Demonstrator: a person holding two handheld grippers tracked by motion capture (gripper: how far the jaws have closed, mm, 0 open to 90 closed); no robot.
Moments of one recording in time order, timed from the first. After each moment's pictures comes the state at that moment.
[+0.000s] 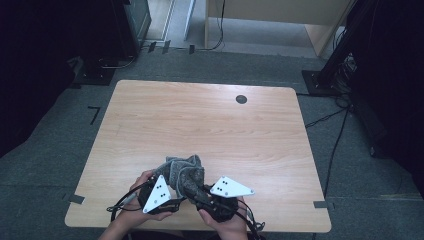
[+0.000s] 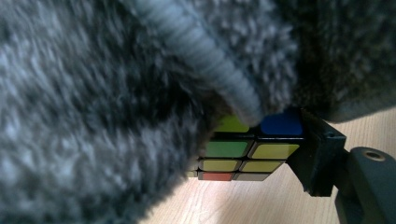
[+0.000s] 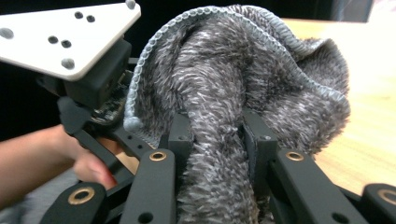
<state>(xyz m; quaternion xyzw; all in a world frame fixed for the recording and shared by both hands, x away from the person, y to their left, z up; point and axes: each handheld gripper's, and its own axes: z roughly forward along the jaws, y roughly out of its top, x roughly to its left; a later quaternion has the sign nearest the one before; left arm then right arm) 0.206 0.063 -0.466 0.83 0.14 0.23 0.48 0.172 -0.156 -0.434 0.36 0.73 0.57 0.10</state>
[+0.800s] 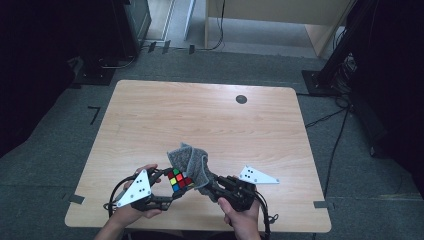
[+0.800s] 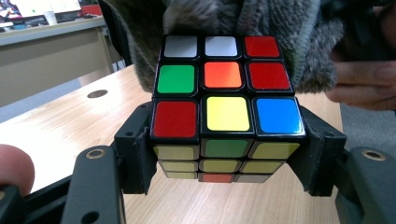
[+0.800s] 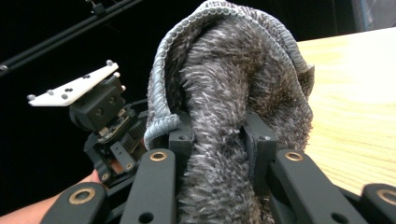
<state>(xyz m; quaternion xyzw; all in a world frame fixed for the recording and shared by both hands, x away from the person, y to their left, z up) 0.213 0.088 -0.453 0.77 0.13 0.16 0.61 0.190 -0.201 -0.428 0.39 0.64 0.66 0.00</state>
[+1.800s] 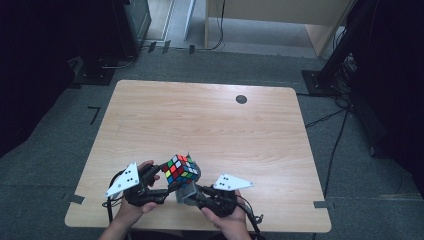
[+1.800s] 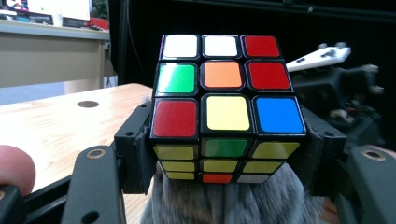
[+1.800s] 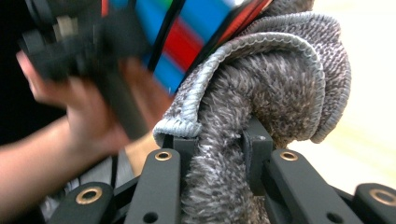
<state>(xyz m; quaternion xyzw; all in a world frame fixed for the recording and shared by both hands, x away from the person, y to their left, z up) 0.224 0.099 -0.451 0.70 0.20 0.08 0.68 0.191 -0.163 -0.468 0.36 0.72 0.59 0.00</state>
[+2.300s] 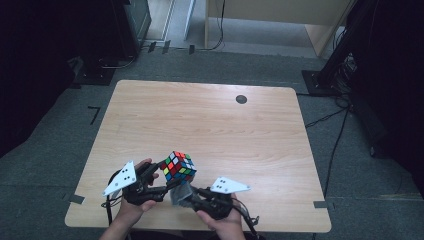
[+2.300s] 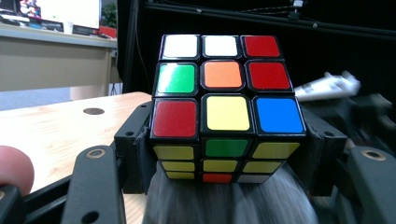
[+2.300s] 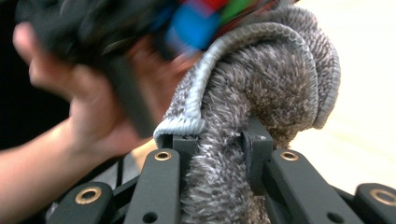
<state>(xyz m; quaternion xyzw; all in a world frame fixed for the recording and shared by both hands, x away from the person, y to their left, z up) 0.225 0.099 -0.447 0.68 0.22 0.09 0.70 0.186 -0.151 -0.477 0.36 0.70 0.61 -0.01</state>
